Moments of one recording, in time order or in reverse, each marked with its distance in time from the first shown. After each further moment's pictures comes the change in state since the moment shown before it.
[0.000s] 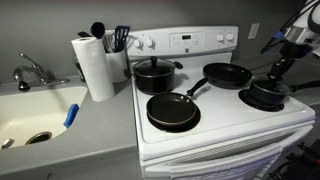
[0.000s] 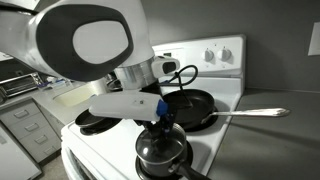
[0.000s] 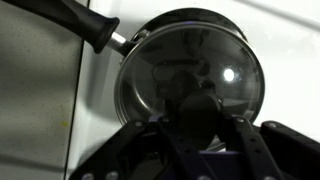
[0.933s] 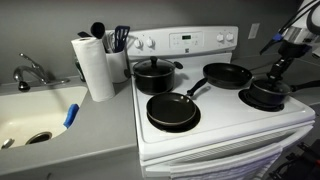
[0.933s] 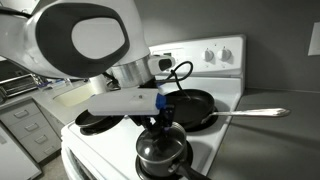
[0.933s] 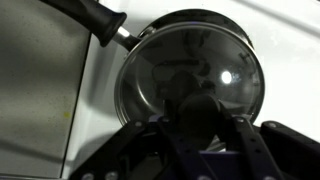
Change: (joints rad) arm 0.000 -0.001 0.025 0.004 -0.055 -0.005 0.001
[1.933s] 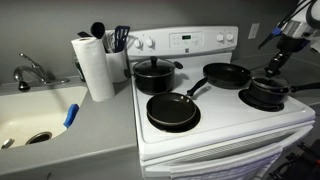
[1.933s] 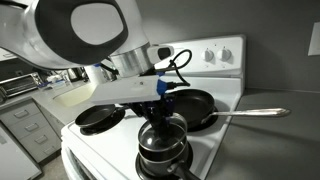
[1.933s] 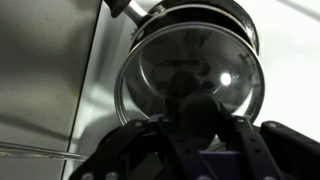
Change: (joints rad) arm 0.002 0.000 0.013 0.043 -0.004 -0.004 -0.005
